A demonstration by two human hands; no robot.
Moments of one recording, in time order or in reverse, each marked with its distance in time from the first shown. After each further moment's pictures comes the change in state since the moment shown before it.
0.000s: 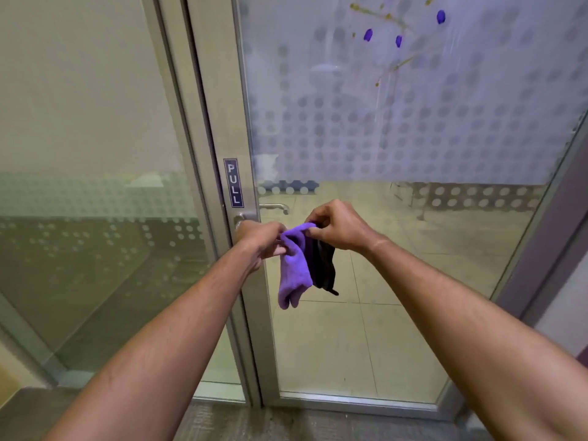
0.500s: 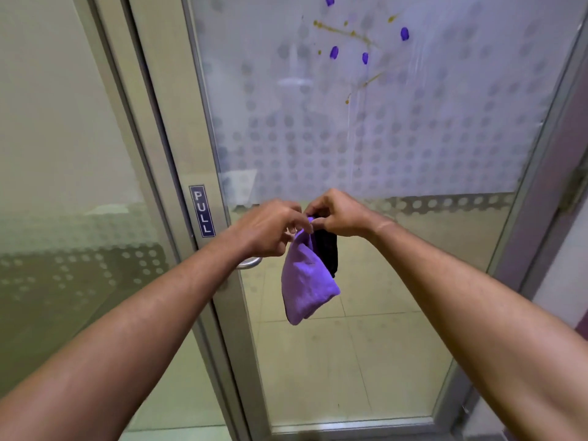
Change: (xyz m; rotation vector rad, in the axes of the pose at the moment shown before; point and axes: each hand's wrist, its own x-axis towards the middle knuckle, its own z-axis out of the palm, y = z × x) left_hand 0.022 0.076 0.025 1.131 -0.437 1.213; right_hand 0.051 0.035 -0.057 0.020 -0.061 0.002
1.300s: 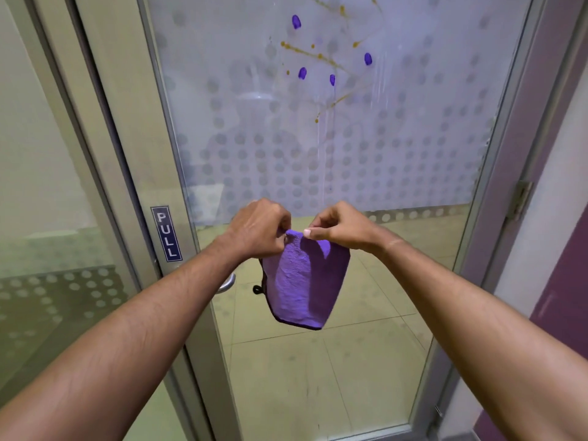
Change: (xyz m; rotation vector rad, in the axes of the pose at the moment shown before) left_hand 0.052 -0.004 0.008 0.112 0.156 -0.108; right_hand -0.022 0.026 -0.030 0.094 0.117 0.204
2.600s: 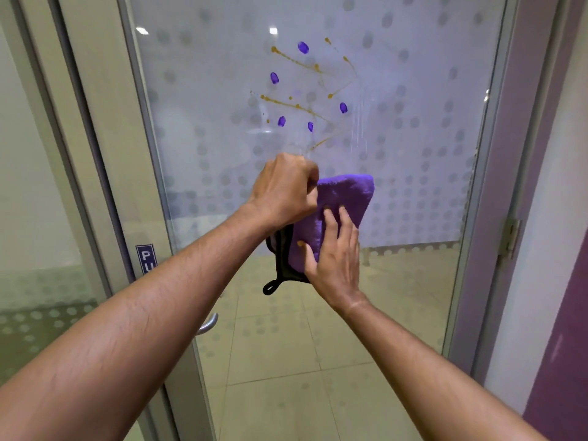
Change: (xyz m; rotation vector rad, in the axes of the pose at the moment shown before) left_hand 0.084 0.082 -0.083 -0.030 0.410 0.014; right_hand -0.005 0.009 0.021 -0.371 0.899 -0.176
